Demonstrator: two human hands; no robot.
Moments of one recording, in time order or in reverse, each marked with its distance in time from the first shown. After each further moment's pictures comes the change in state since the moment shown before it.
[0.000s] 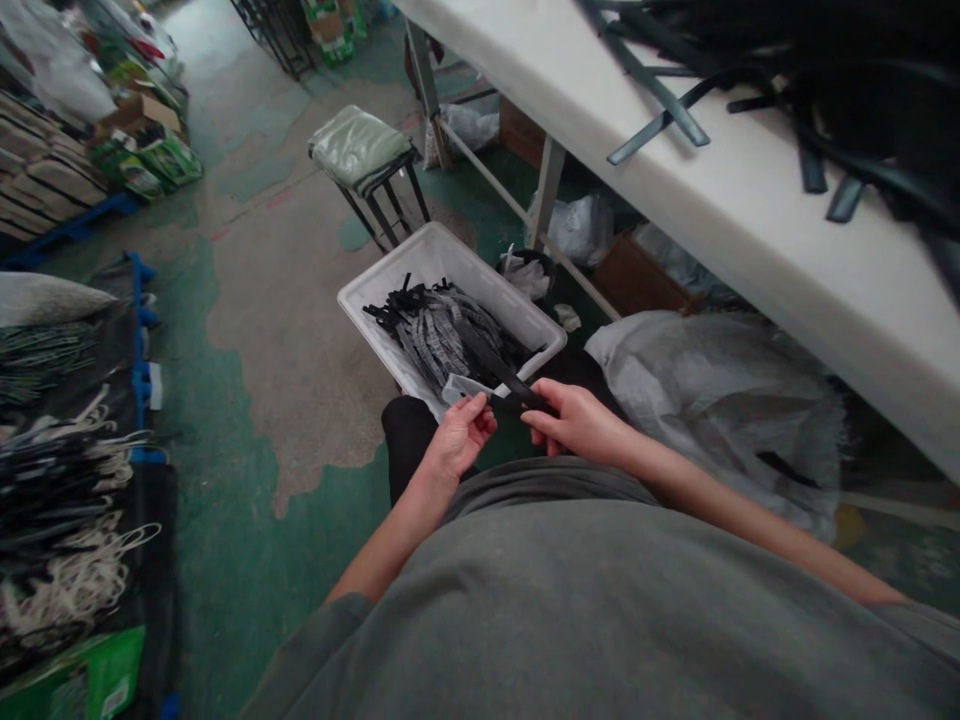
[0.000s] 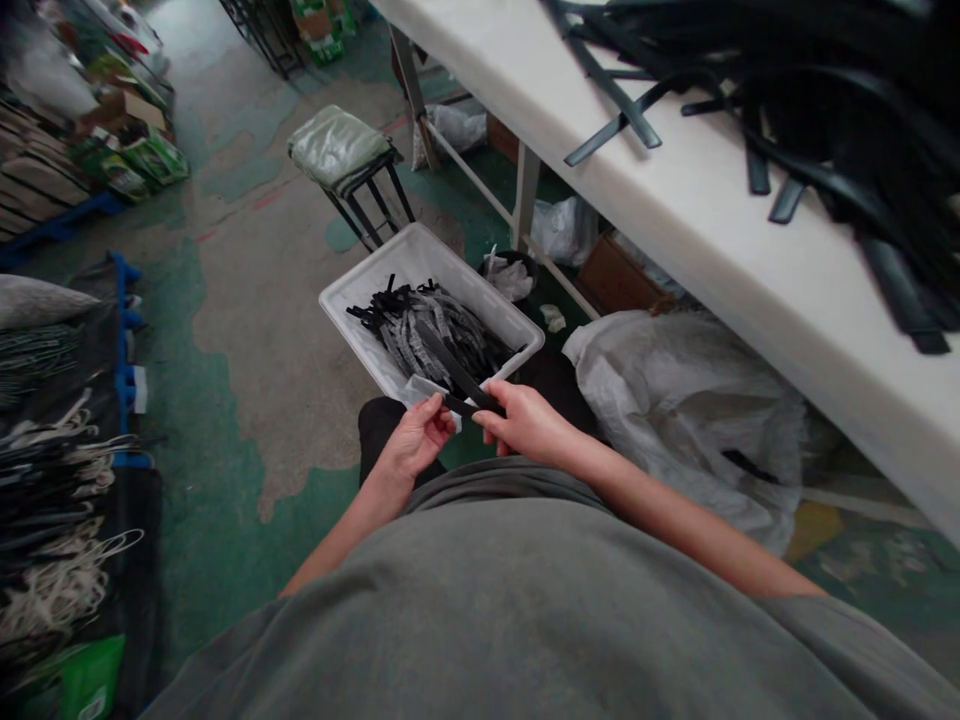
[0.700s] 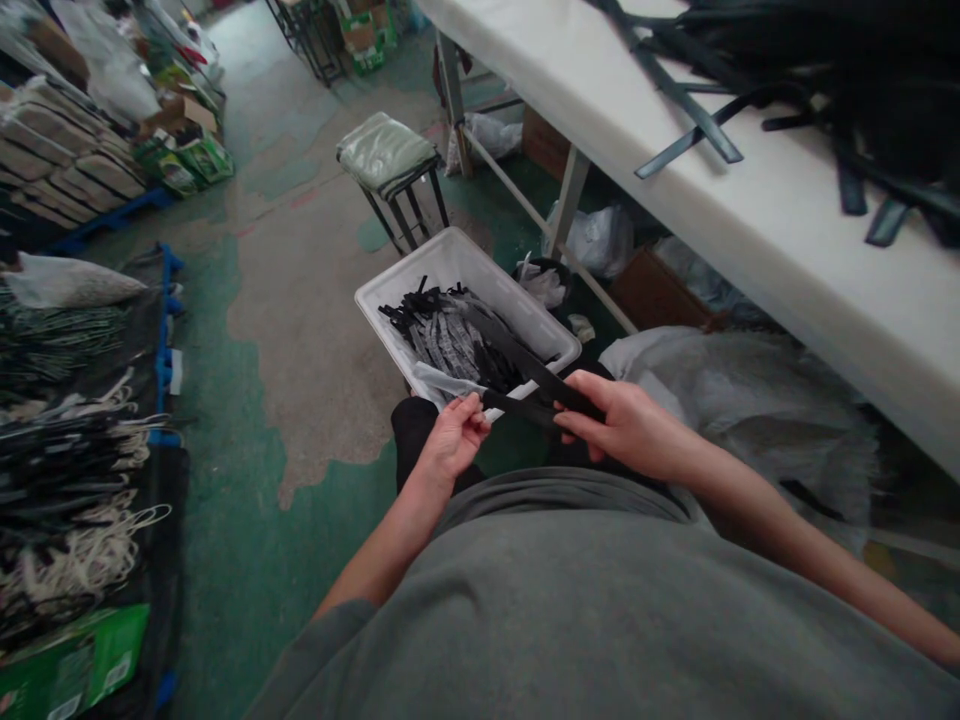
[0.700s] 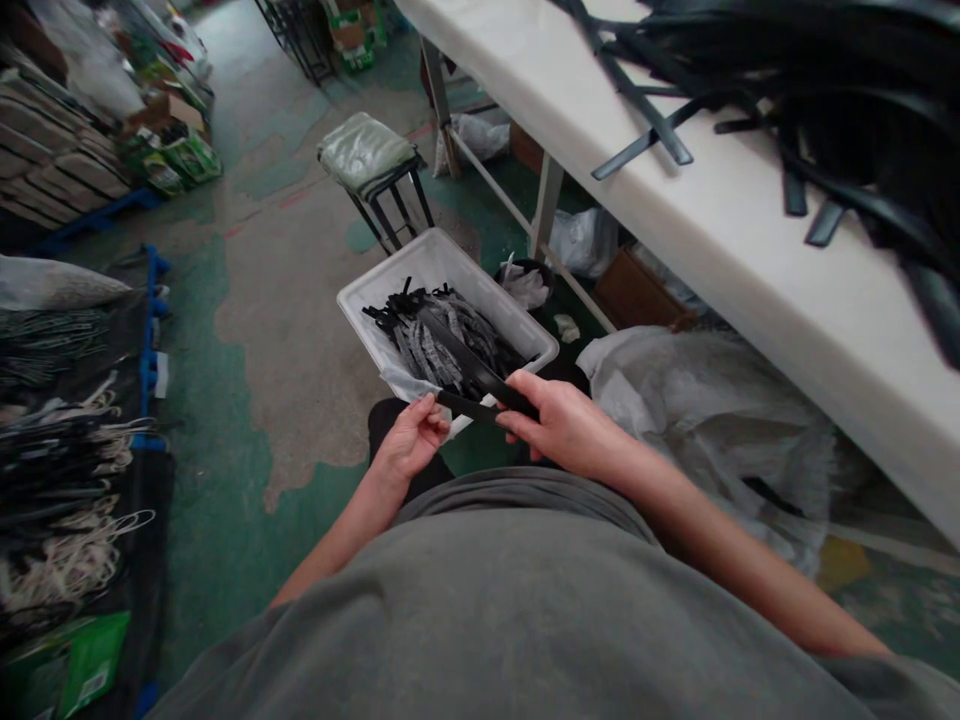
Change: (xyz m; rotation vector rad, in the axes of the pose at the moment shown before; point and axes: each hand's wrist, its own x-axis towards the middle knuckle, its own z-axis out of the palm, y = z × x) left_hand -0.011 0.012 0.002 -0.107 -0.039 0.088; right_hand -0.012 -0.034 -0.022 -0.241 0.035 -0.112
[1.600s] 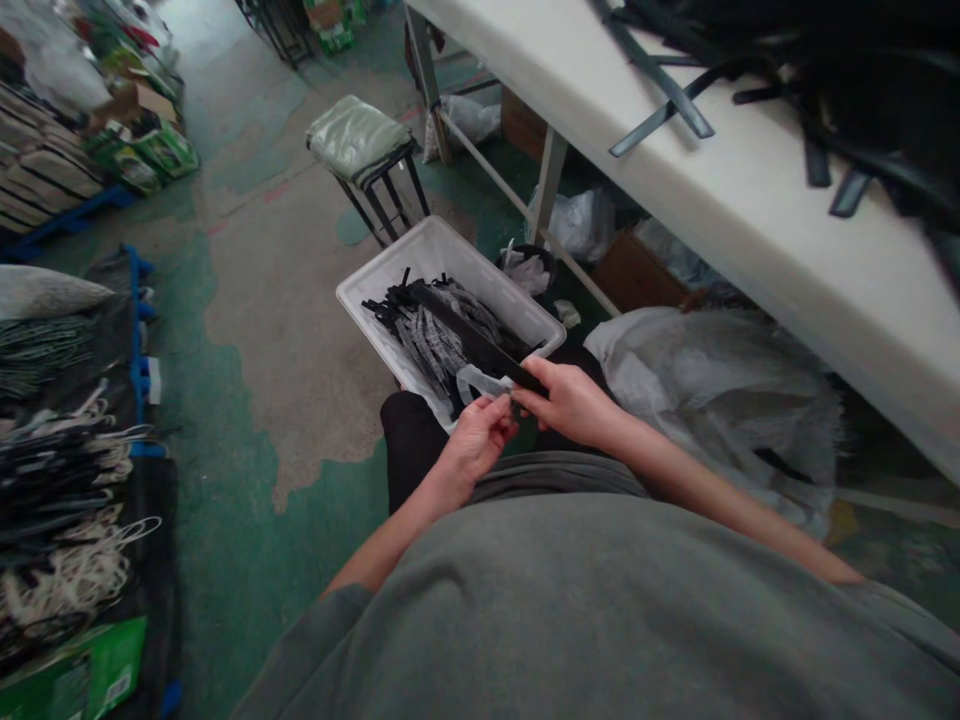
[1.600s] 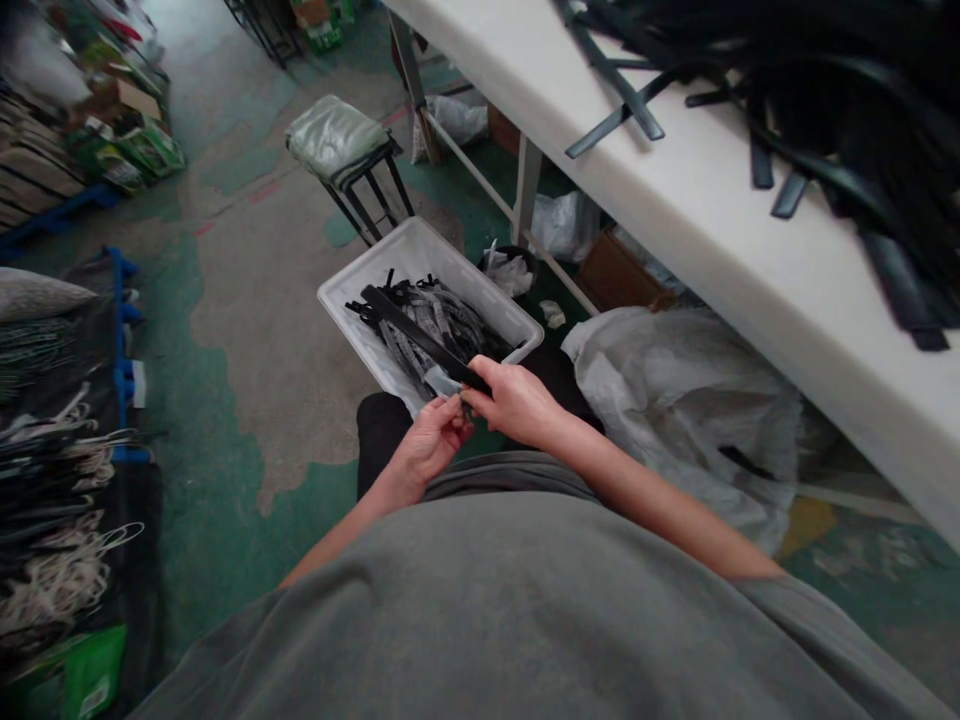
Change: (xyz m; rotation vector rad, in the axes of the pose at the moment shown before) left_hand -0.004 -0.018 0.017 0.092 -0.060 -0.107; right_hand 0.009 0.008 0.009 -0.094 0.081 -0.008
